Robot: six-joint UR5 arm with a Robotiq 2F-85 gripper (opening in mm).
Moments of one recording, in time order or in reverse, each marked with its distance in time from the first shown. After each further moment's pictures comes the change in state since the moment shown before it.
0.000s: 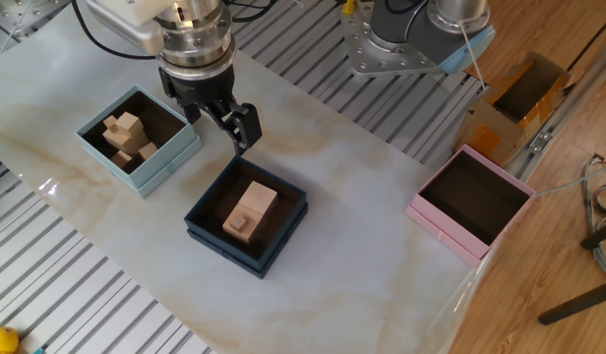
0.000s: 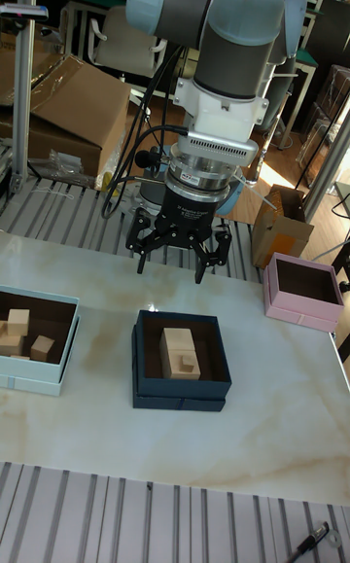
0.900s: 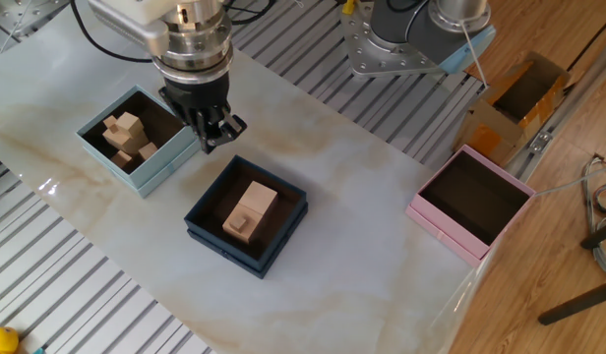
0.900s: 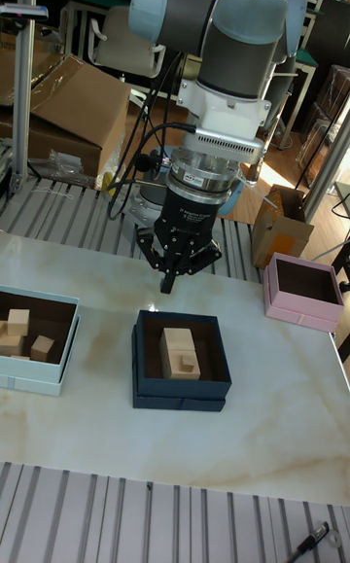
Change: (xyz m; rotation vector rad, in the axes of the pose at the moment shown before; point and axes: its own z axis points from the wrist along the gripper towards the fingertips) arm -0.018 0.002 0.001 0.008 -0.074 -0.023
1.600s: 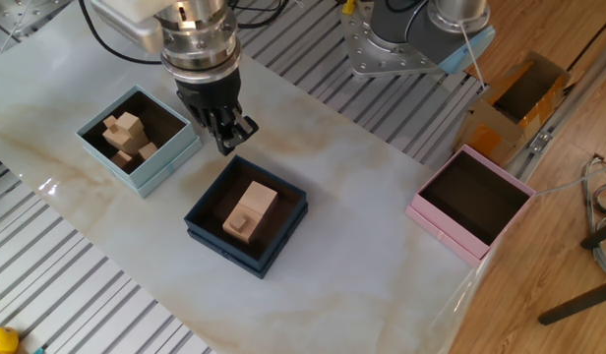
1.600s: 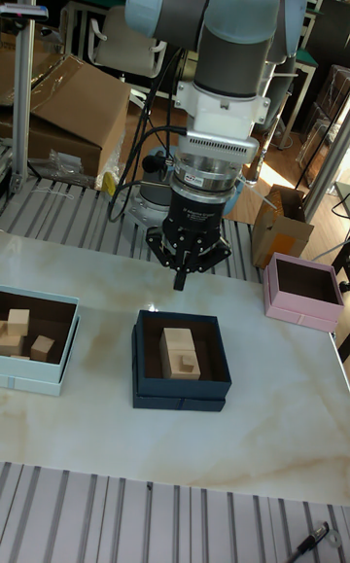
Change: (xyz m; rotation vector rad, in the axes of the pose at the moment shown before) arm 0.012 0.019 -0.001 -0.074 0.043 0.083
